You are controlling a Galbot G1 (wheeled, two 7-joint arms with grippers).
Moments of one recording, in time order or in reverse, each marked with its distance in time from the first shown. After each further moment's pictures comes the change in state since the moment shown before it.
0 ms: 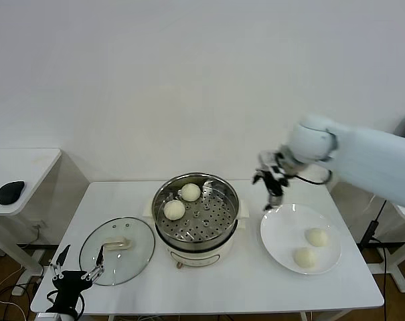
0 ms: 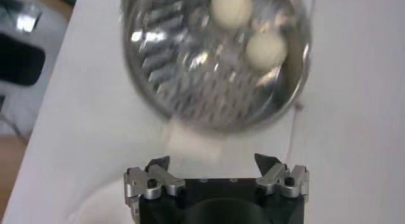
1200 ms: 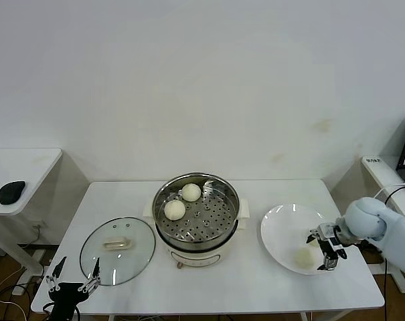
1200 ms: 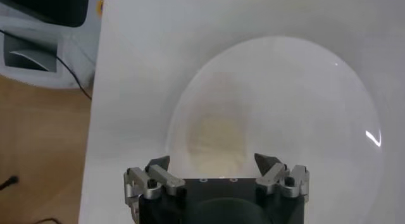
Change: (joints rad) left arm 0.050 -0.019 -0.016 0.019 0.032 -0.008 0.000; right arm -0.827 -0.204 0.588 -0.098 -0.363 0.187 0.006
